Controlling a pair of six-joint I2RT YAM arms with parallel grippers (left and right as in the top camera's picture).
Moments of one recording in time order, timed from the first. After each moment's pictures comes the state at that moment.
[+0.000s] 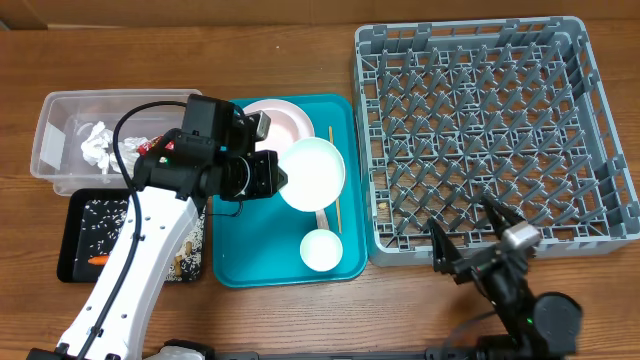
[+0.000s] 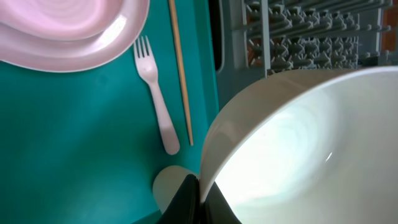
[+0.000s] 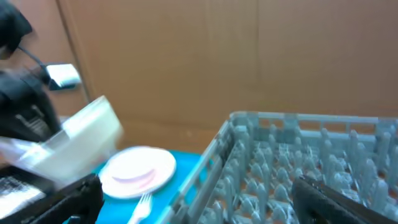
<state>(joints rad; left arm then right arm) -0.23 1.41 1.21 -0.91 0.48 -0.36 0.05 0.03 0.23 -0.12 -0.40 0.15</state>
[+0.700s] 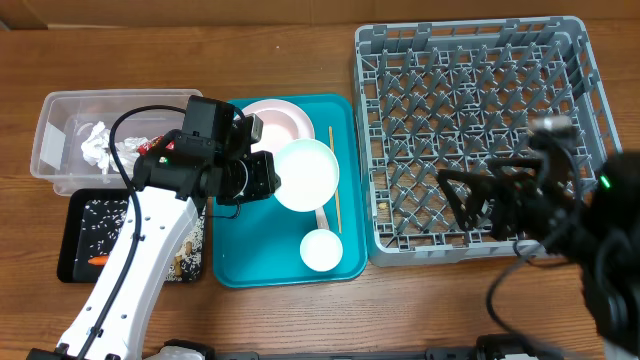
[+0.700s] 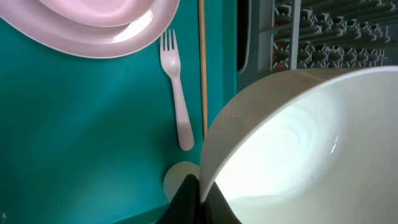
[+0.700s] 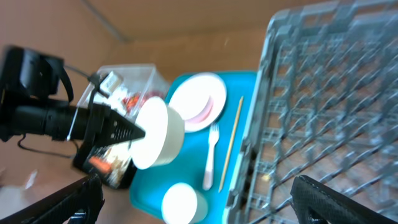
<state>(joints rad) -0.23 1.41 1.21 -0.95 0.41 -0.42 0.05 0.96 1.38 -1.08 -0.56 0.17</state>
